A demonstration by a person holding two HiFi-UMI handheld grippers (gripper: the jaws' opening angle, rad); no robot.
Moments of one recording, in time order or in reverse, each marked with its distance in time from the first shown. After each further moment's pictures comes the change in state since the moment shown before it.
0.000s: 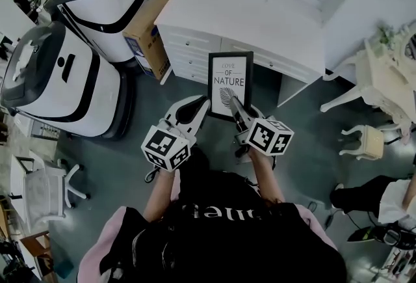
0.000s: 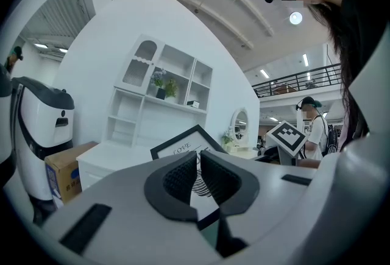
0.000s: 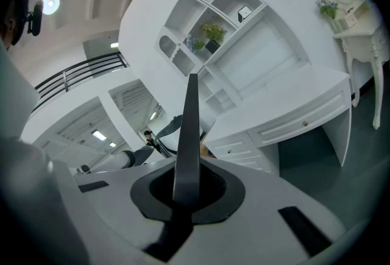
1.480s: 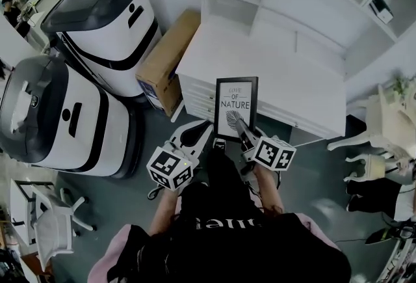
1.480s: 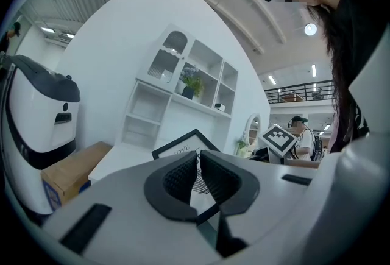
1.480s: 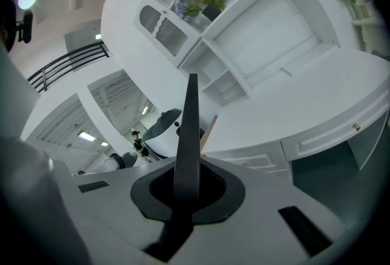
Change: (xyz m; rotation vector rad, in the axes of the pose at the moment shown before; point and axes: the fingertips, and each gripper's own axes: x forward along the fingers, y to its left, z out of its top) left arm 0.071 0.270 0.033 -0.097 0.011 -0.009; right arm 0.272 -0.013 0.069 0.048 0.087 -0.058
